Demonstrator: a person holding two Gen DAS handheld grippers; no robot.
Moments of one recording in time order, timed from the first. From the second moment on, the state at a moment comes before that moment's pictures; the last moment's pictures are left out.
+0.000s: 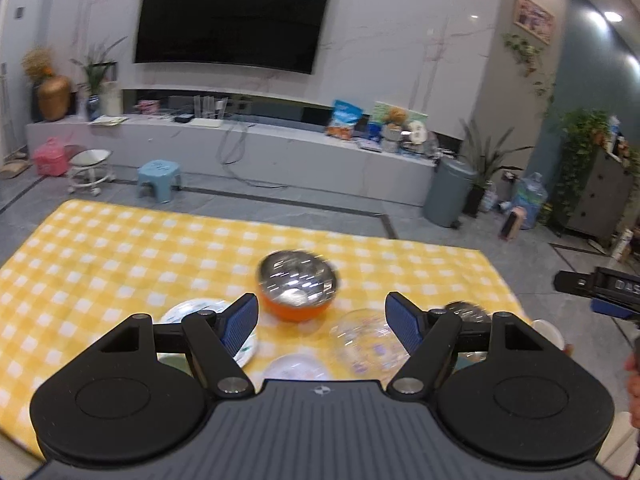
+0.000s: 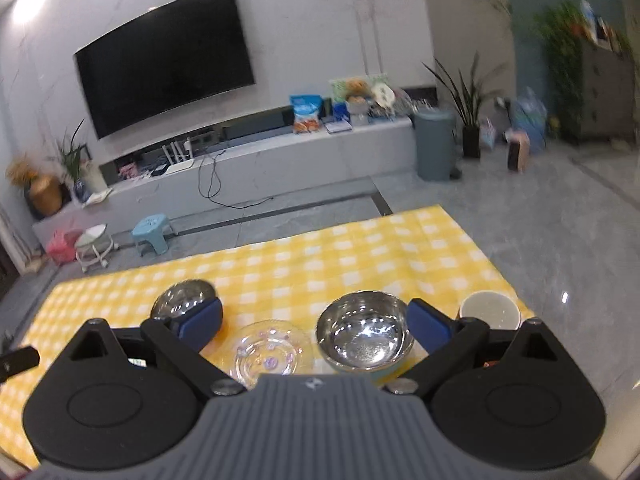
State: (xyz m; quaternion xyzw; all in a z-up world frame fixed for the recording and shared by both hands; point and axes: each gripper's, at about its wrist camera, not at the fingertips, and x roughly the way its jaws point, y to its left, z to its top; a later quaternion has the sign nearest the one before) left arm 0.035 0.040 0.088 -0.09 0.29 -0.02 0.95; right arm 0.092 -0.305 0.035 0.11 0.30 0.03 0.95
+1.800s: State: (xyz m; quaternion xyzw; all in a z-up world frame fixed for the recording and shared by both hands) left arm 0.219 -0.158 -0.053 0.00 0.49 -0.09 0.87; right arm 0.210 -0.377 -0.139 0.18 0.46 0.00 0.87
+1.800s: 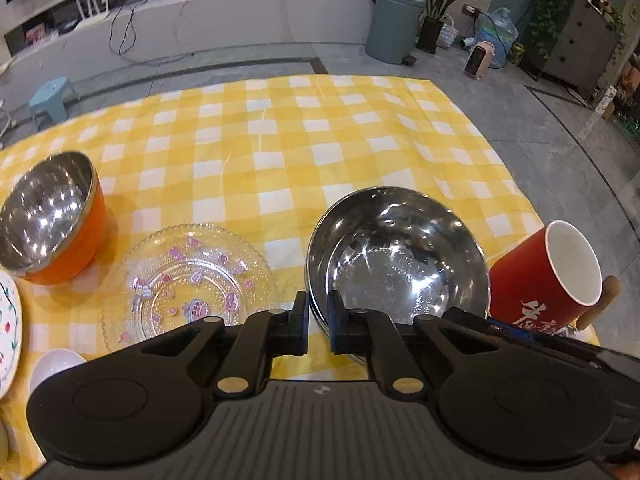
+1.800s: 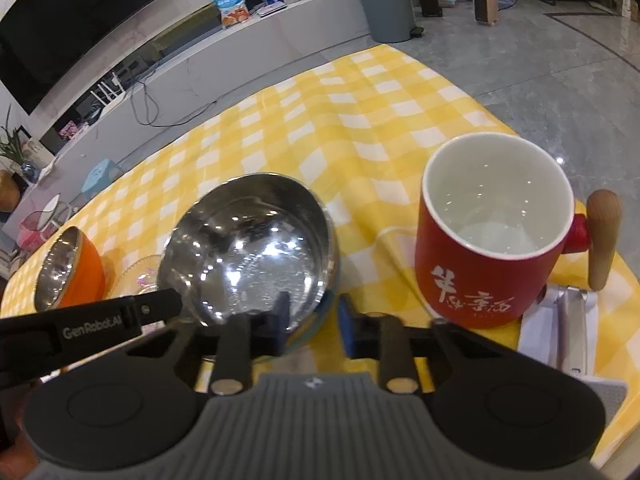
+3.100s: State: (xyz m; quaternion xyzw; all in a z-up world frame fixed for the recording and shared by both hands) left arm 0.030 -0.022 0.078 -0.09 0.38 -0.07 0.92; right arm 0.049 -0.258 0.029 0.13 0.37 0.12 0.91
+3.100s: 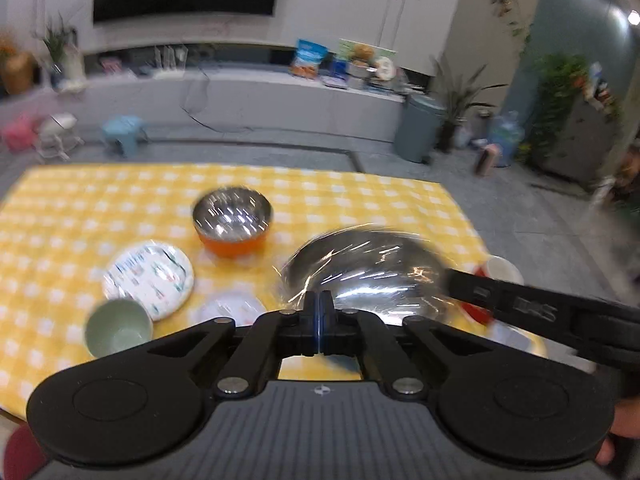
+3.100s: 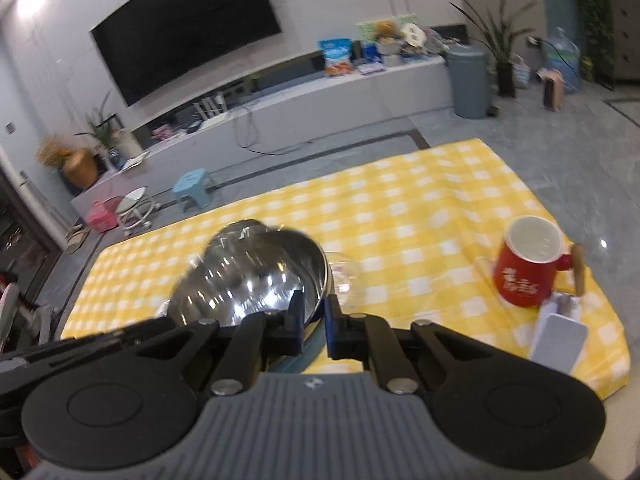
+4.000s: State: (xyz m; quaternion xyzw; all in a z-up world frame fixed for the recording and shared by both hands) left arm 0.074 0.019 -0.074 -0.06 0.52 -0.18 0.83; right arm 0.051 -0.310 -0.078 0.19 0.49 0.15 0.84
